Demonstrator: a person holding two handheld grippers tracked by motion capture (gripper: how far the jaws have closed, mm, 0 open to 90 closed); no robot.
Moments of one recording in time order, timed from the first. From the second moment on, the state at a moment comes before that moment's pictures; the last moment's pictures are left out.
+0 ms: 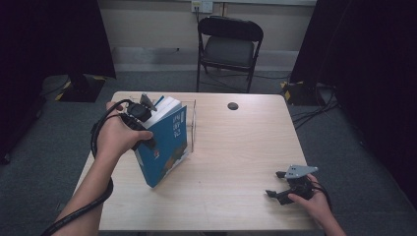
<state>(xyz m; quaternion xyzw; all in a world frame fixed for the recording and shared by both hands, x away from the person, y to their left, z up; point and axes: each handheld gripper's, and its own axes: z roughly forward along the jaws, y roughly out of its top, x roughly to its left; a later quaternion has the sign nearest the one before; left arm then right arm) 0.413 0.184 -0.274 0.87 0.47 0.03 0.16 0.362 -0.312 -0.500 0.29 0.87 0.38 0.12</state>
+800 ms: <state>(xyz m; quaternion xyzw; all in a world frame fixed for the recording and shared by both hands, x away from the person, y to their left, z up) 0.430 0.170 -0.269 0.86 0.48 0.04 0.16 0.363 -0.312 -0.500 0.29 0.87 0.38 0.12</state>
